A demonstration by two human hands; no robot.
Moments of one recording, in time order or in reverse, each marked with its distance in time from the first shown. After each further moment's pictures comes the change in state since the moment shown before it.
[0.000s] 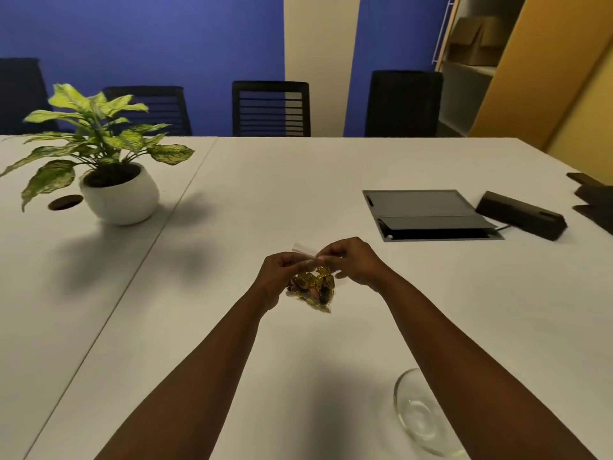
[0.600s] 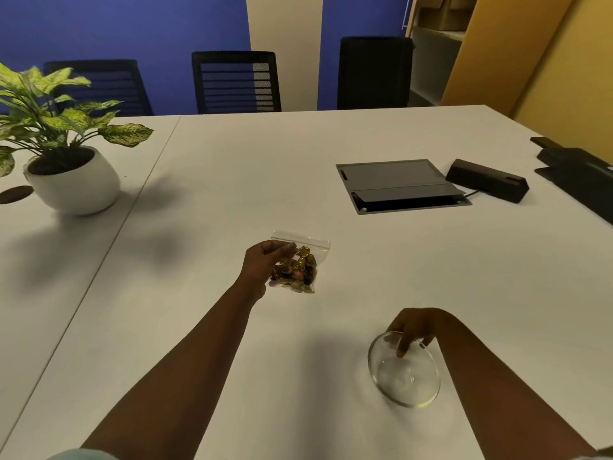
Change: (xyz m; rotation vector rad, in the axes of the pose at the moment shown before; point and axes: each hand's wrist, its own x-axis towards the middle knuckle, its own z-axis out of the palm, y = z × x) left_hand -0.001 -0.020 0.027 -0.108 0.103 -0.099; right_hand -0.092 0.161 -0.052 -0.457 -0.575 0.719
